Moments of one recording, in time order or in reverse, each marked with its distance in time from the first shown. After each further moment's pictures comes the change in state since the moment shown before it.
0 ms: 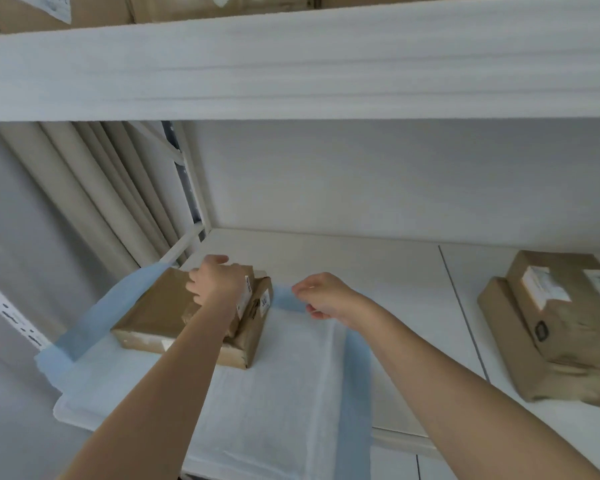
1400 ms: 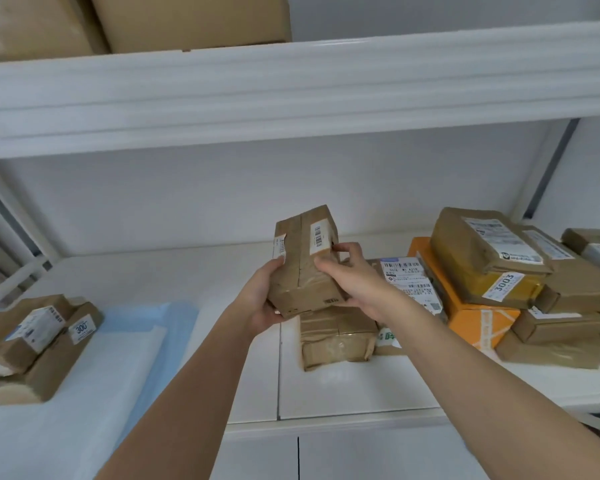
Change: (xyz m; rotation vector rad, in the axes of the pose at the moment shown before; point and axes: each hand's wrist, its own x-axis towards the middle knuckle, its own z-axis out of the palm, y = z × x) left_hand -0.301 0.109 0.229 -0.518 -0.977 -0.228; right_hand -0.167 0.160 -0.321 0.425 0.292 0.015
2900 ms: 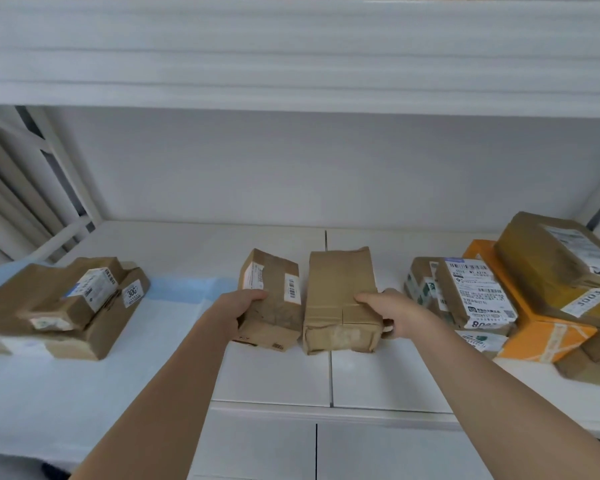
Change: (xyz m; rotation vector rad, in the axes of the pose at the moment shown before) left_hand -0.001 -0.002 -0.148 0.216 0.322 -0.130; right_hand 0.033 0.050 0.052 -0.245 0.129 0.419
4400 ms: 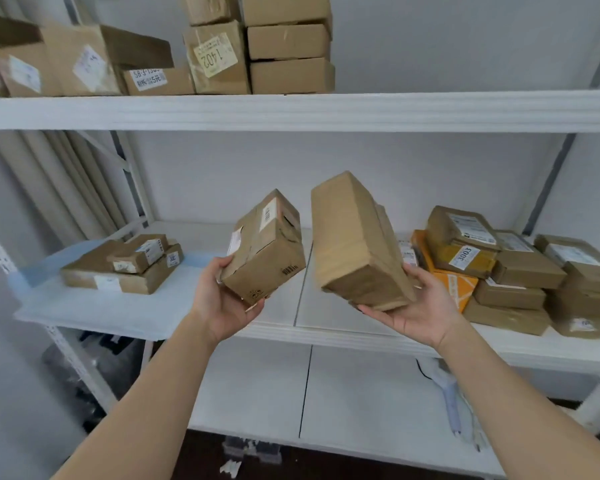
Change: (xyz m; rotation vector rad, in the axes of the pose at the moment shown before) left_hand -0.247 -0.103 0.020 -0.670 -0.340 0.237; right_hand -0.198 0.133 -0.132 0.976 -0.846 -0.136
